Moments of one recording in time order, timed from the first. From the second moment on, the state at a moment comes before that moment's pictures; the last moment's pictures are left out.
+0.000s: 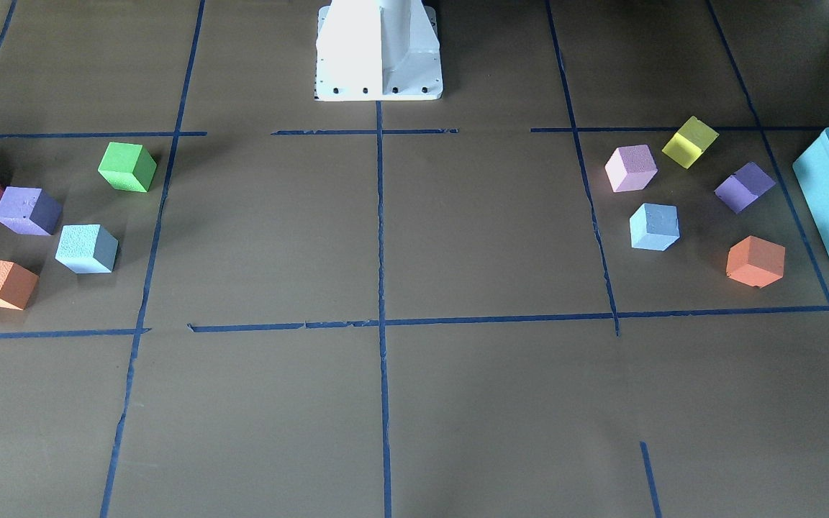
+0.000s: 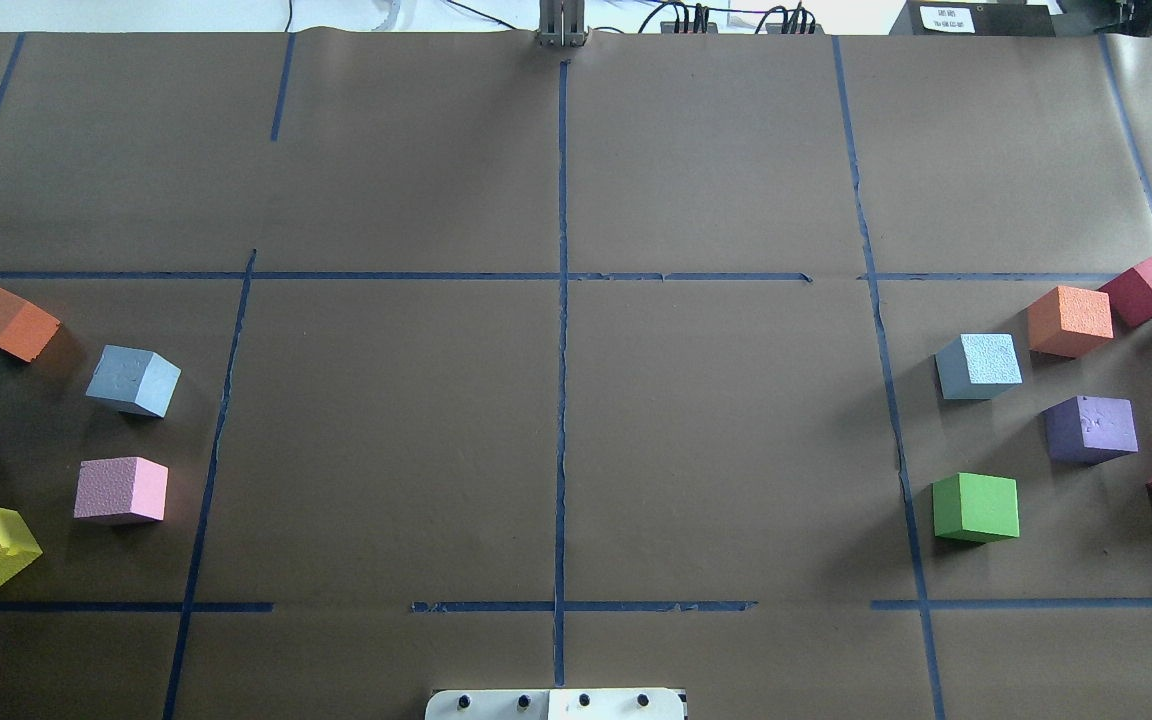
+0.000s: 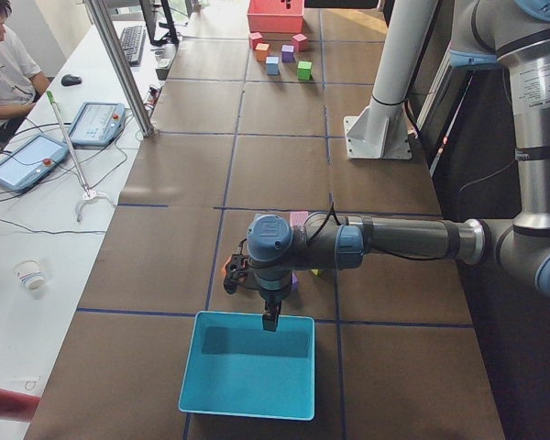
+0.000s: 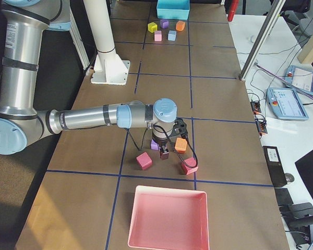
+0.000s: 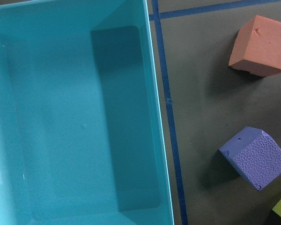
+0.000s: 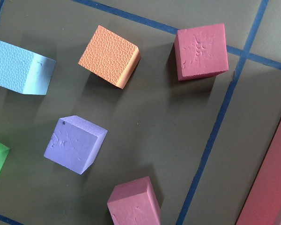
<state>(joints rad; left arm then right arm) -1.58 -1.35 -1.82 -1.49 -2.34 0.19 1.46 -1.77 1.93 -1.69 2.40 -0.23</state>
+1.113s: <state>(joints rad) -1.58 -1.35 -1.82 -1.49 -2.34 0.19 1.07 -1.64 1.90 -1.23 2.23 0.63</state>
